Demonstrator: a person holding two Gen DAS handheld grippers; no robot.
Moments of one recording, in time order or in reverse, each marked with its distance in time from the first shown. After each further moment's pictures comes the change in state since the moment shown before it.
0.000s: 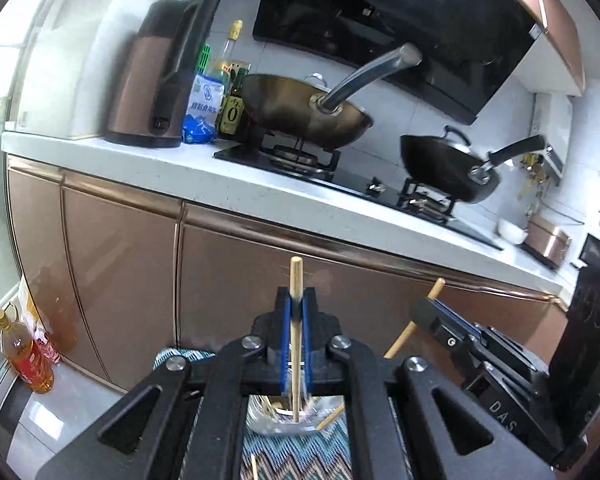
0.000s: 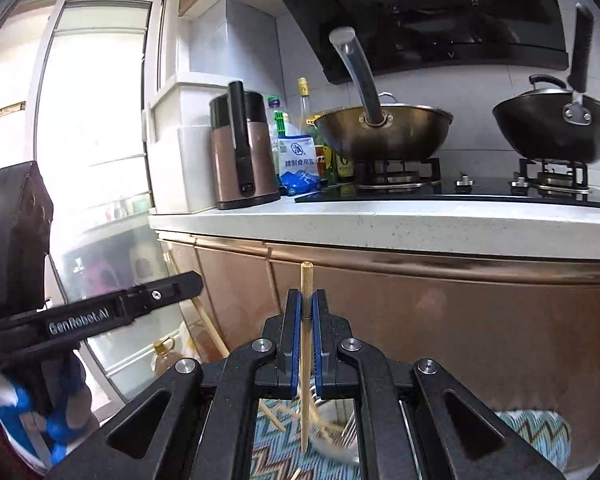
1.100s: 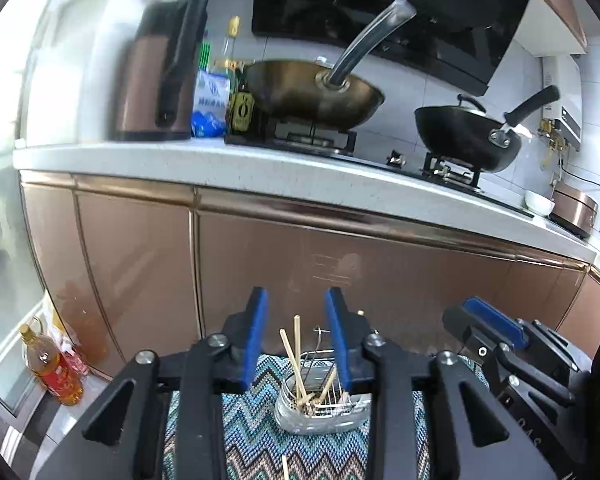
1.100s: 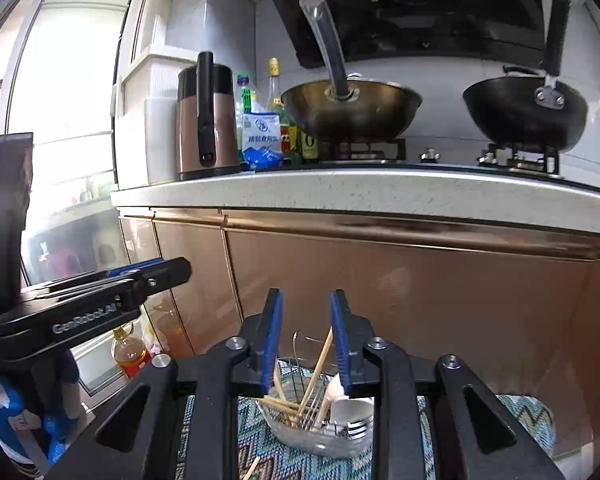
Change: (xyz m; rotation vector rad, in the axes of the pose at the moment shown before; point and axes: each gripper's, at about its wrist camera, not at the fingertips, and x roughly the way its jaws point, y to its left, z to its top) left arm -0.002 -0.012 -0.035 0.105 -0.024 0.110; right arm -0.020 -0.004 -0.034 -0.012 0.024 -0.143
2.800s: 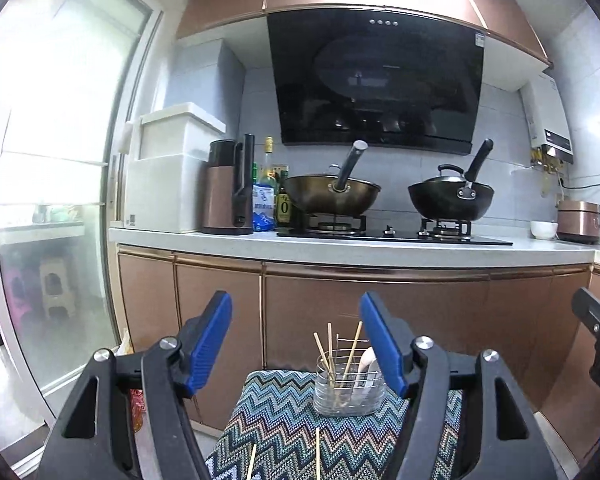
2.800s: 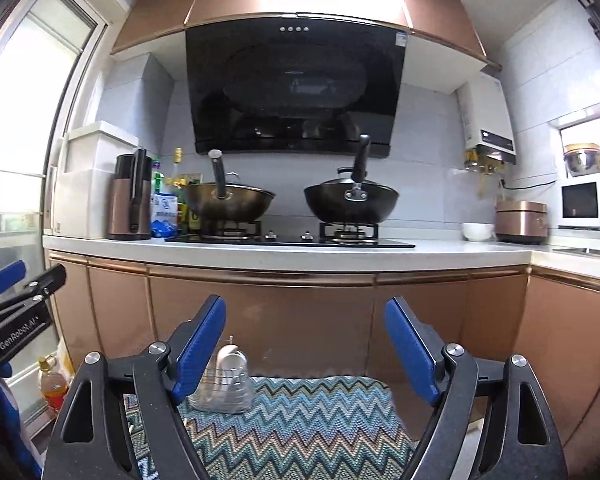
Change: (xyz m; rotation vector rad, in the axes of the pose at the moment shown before) left arm -0.217 -0.044 -0.067 0.070 -0.328 0.193; right arm -0.266 0.035 -0.042 0.006 -0.245 -0.505
